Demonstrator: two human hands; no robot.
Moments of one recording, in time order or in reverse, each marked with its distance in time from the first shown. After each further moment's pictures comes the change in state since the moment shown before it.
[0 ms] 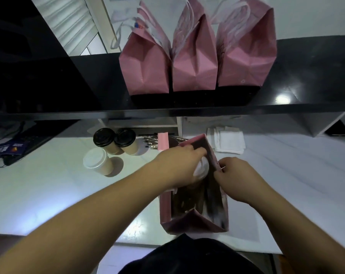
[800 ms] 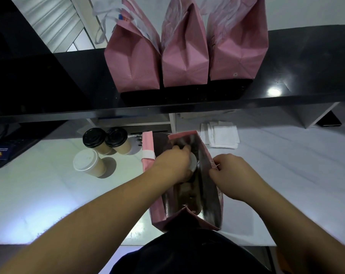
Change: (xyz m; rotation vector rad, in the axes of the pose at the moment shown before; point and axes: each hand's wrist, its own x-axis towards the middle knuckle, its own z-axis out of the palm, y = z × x) left_hand 0.044 -0.017 0.060 -0.092 -0.104 -0.244; right_hand 0.000 0.003 0.001 -0.013 0.008 -0.013
